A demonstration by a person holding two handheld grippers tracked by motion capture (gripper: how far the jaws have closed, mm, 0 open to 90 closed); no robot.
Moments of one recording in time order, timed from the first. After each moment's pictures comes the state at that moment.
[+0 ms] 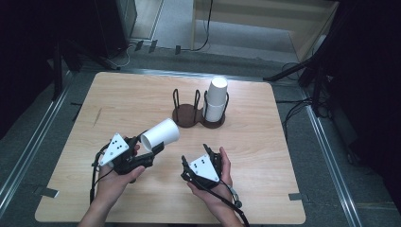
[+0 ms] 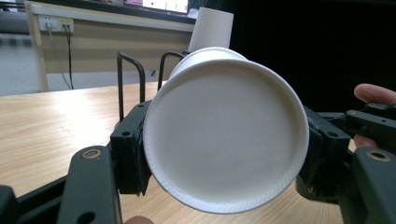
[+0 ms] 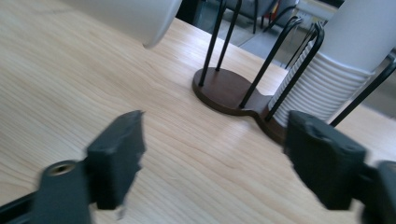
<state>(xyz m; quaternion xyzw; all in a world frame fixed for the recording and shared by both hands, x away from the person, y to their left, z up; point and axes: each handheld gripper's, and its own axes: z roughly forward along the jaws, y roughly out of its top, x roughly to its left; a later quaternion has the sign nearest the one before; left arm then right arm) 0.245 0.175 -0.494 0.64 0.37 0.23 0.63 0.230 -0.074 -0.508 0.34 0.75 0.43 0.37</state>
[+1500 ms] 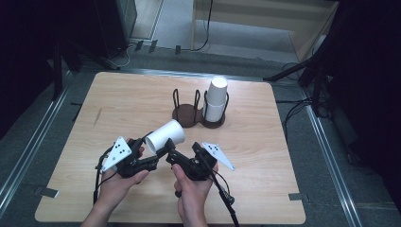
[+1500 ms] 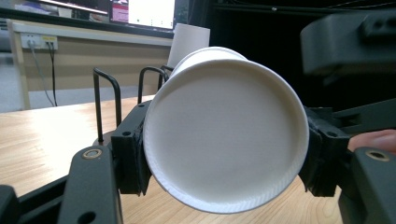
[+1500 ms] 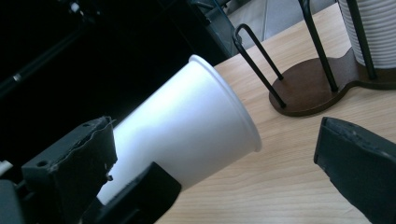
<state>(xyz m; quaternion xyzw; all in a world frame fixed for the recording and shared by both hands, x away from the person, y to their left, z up) 0.239 0.163 -0.495 0.63 0.34 0.23 0.66 0.231 -0.047 -0.455 0.59 0.52 0.61 0.10</state>
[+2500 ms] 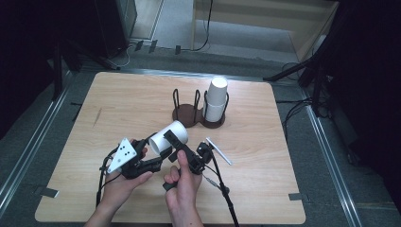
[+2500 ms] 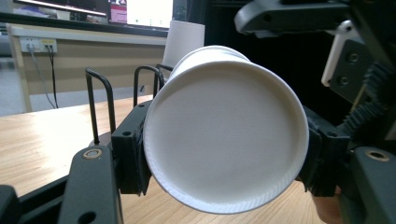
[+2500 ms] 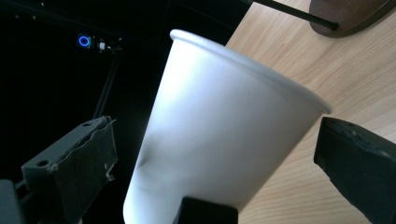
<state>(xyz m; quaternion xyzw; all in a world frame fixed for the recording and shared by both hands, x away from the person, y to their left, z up) 0.237 0.153 -0.498 0.64 0.33 0.23 0.65 0.256 -0.041 -0.473 0.67 0.38 0.62 -0.14</state>
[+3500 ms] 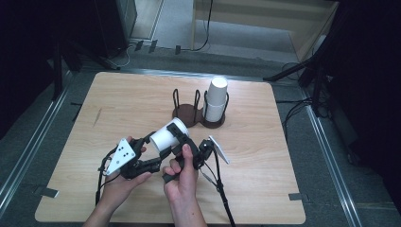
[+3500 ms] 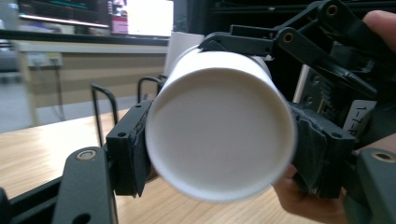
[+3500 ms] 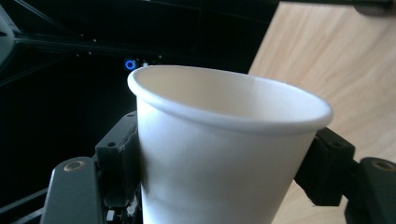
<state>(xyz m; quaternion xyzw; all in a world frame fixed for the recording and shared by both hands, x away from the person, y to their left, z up) 0.234 0.156 -0.492 0.64 0.32 0.26 0.65 0.274 -0.042 -0.487 0.65 0.30 0.66 -0.23</state>
